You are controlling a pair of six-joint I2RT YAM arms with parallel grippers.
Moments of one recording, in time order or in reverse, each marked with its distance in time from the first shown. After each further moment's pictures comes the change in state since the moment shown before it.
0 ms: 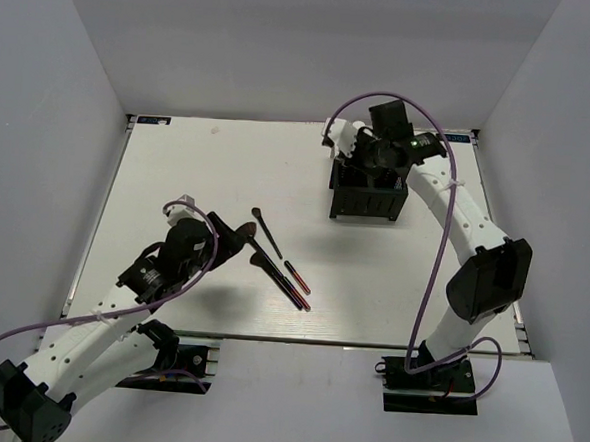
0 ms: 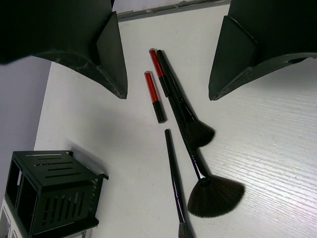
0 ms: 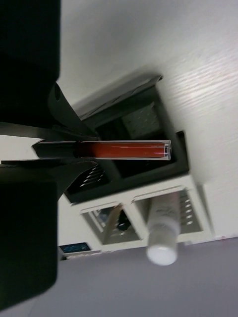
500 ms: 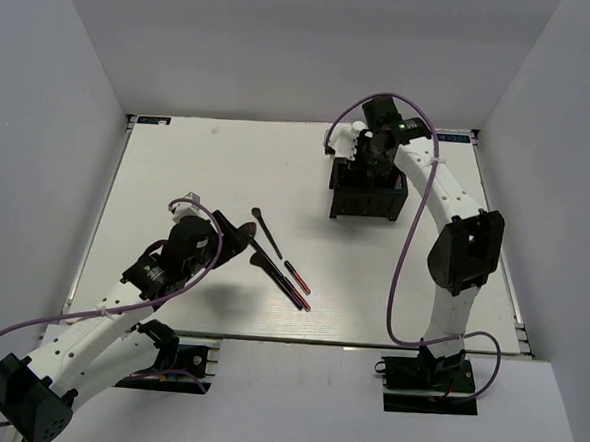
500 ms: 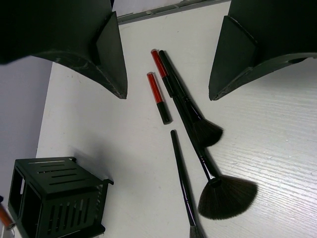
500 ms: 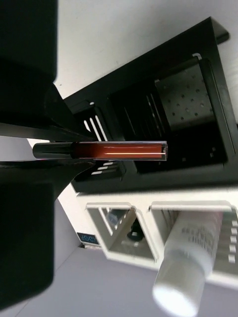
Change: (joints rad) left arm 0.000 0.041 -0.002 0.056 0.040 0.029; right arm -0.066 0.232 0.217 -0.206 0.149 -0.222
